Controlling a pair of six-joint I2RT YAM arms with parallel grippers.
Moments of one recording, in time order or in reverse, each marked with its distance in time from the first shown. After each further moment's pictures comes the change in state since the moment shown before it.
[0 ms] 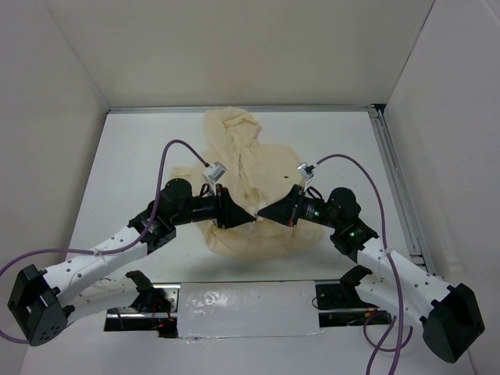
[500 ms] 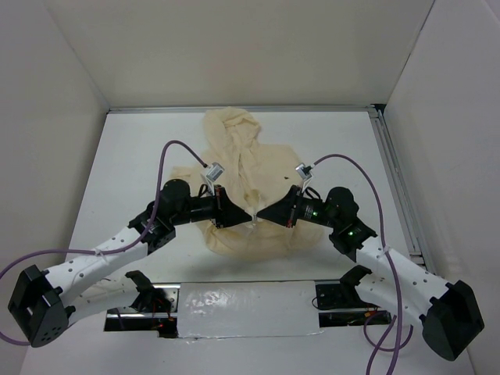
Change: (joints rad) left arm 0.029 0.000 -0.037 0.052 0.036 -0.039; right arm 0.006 0.020 0.001 -0.004 -0.013 -0.023
